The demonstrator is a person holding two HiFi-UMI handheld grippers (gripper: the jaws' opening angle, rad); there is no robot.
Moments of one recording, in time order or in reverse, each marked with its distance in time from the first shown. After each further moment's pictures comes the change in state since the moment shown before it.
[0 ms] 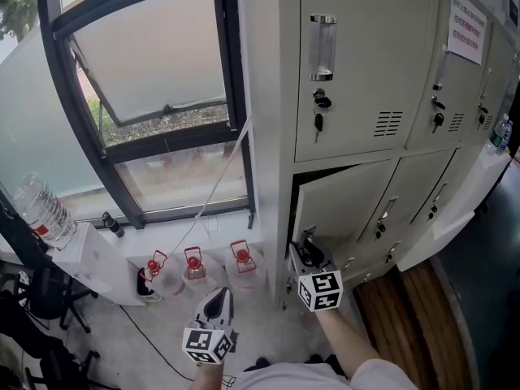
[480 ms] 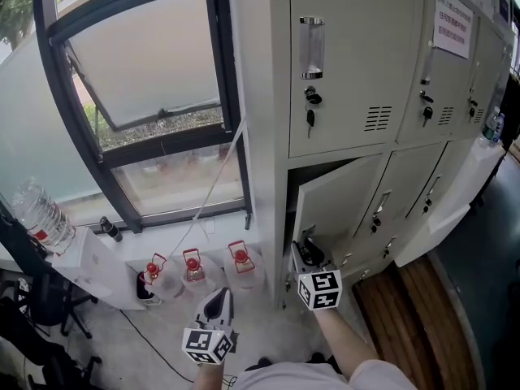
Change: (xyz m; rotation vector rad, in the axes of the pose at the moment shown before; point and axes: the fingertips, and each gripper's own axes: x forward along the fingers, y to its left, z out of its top) left arm -0.011 -0.007 0.002 0.003 -0.006 -0.037; right arm -0.018 -0.003 -0.001 0.016 0.005 -0.067
